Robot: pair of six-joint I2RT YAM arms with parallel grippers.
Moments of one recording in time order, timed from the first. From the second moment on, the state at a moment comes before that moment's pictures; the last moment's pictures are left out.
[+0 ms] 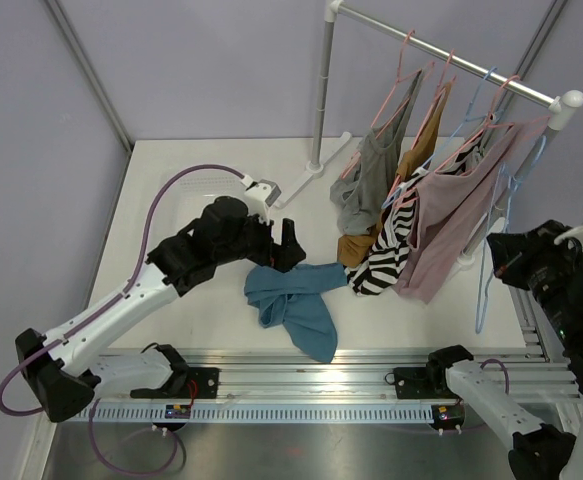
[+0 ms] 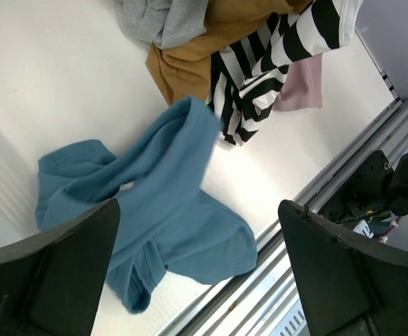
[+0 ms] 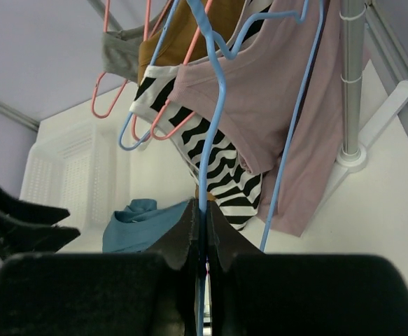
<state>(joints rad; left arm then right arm) -0.78 1.14 1.10 -0.48 0.12 -0.39 0.28 0.73 1.79 -1.30 0.23 0.50</state>
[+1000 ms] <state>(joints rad) -0.93 0.92 0.96 -0.66 -0.22 -0.44 0.28 1.09 1.86 -1.00 0.54 0.32</state>
